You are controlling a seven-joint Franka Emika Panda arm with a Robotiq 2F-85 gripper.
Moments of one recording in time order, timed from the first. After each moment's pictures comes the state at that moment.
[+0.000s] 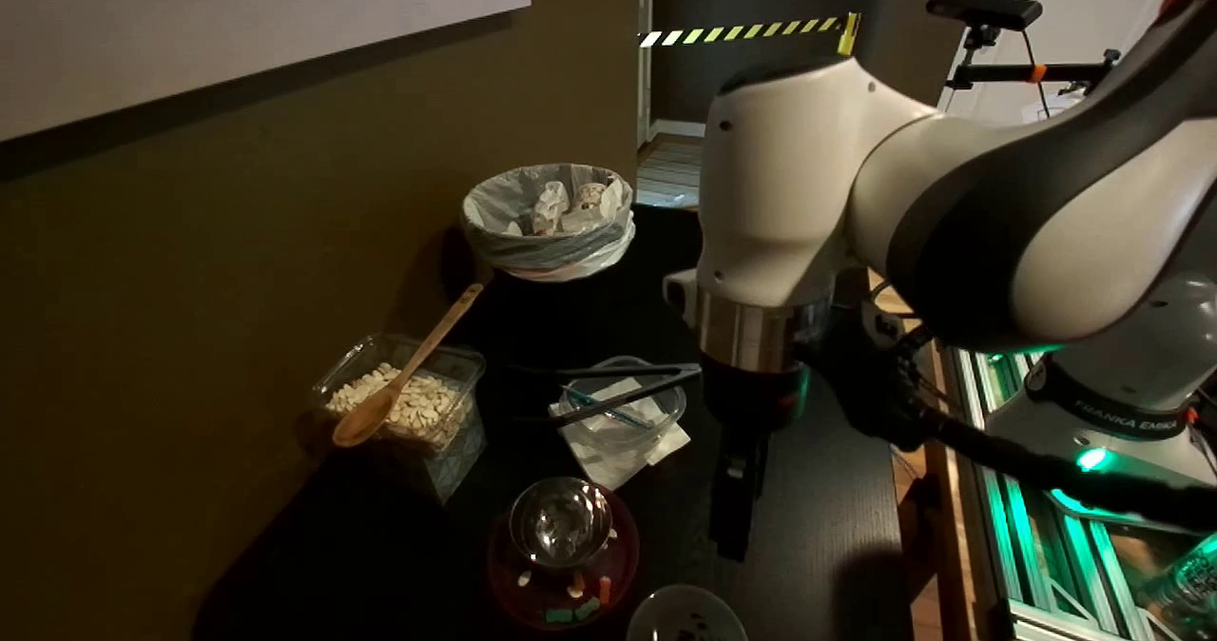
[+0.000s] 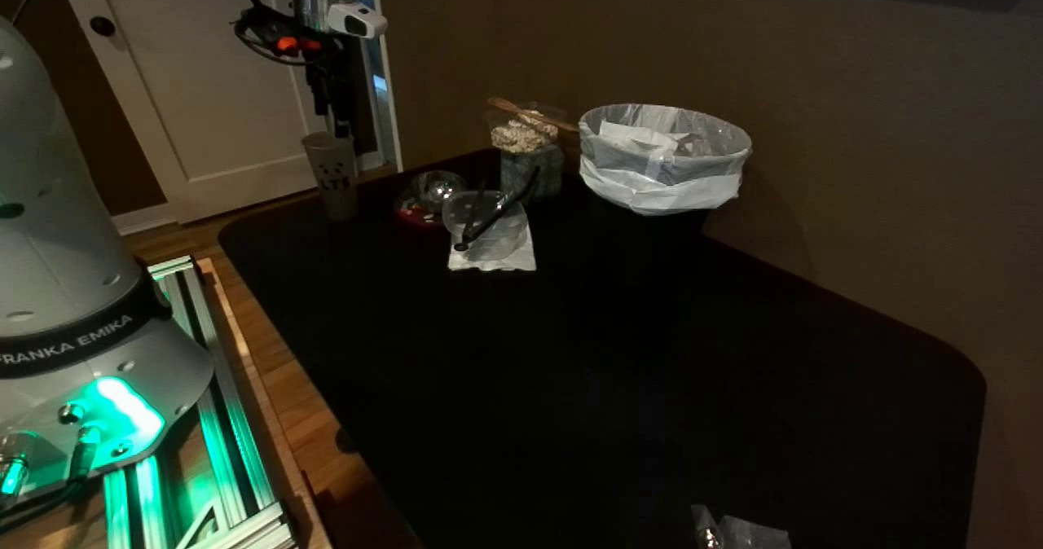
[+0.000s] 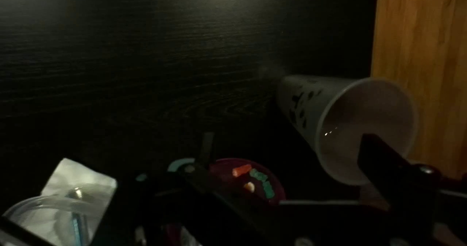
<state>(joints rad) 0.28 -0.07 0.39 -2.52 0.33 2.48 0.37</state>
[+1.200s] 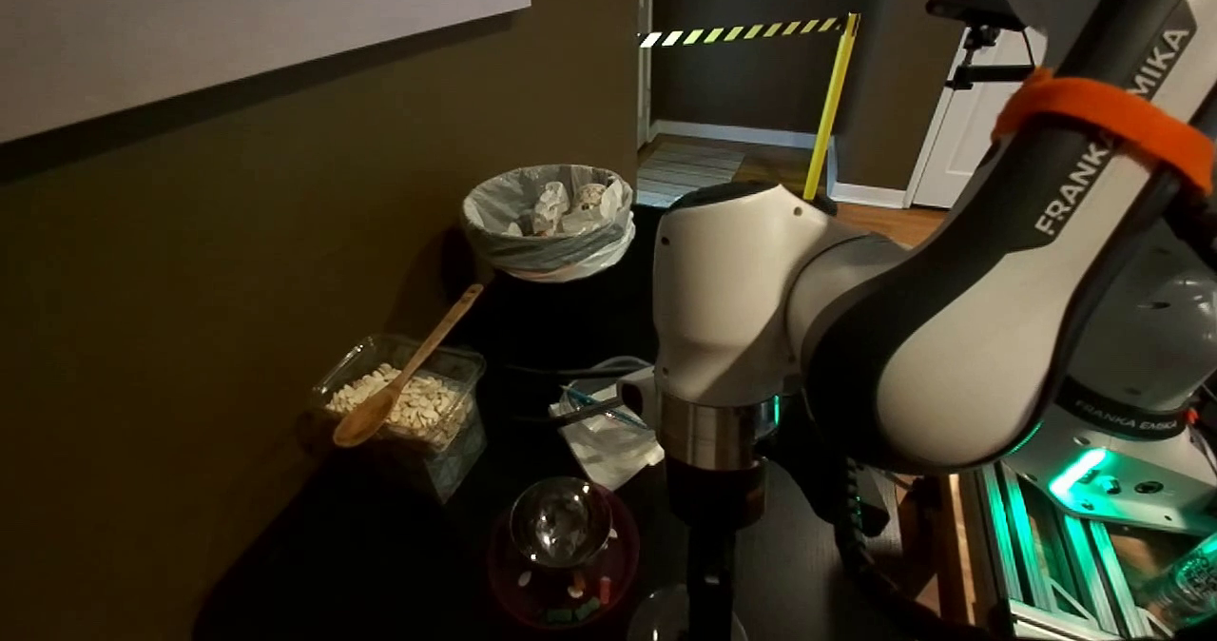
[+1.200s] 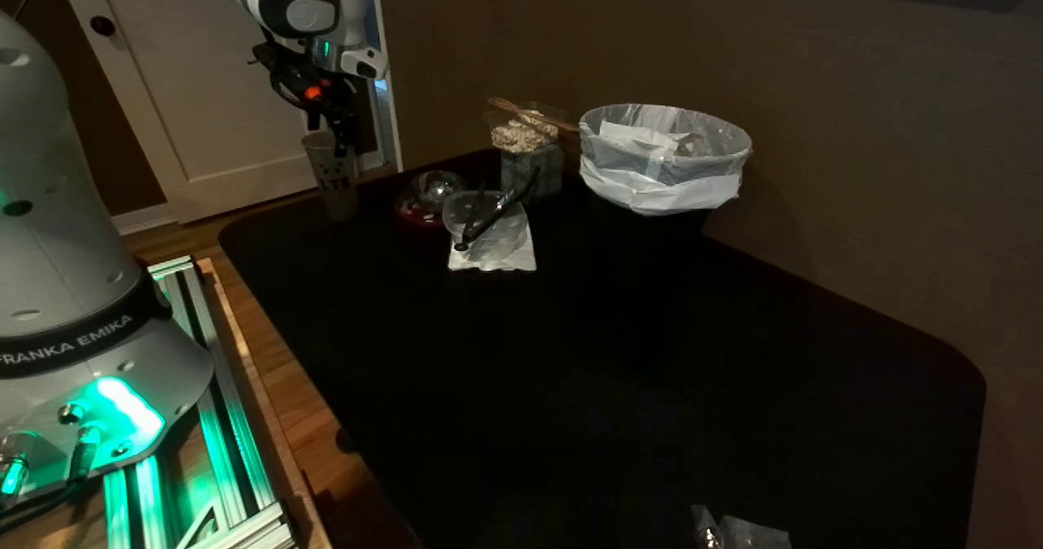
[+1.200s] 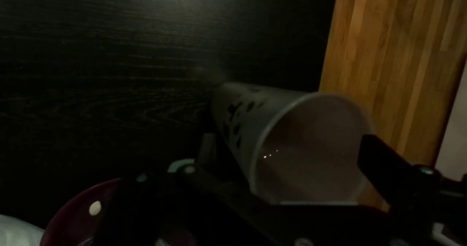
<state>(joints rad) 0.34 0.19 0.40 -2.42 0.54 2.64 0.04</state>
